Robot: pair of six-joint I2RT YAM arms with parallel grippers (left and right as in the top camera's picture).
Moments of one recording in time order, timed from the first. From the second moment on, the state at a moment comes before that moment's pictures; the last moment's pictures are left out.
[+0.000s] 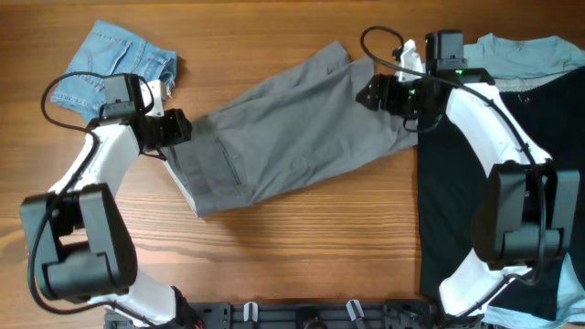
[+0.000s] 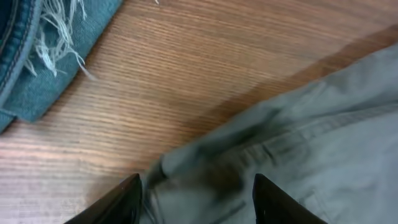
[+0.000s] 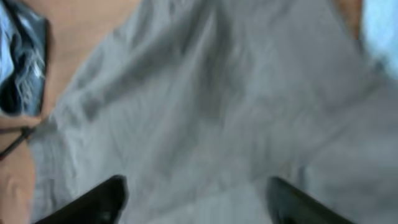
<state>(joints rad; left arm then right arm) 0.16 1.77 1.06 -0.44 0.25 -0.11 0.05 1.89 1.37 -0.64 -0.54 0.19</state>
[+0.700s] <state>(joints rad) 0.25 1.55 1.15 -0.80 0.16 -0.07 0.08 1.89 1.37 -0.71 -0.51 0.13</state>
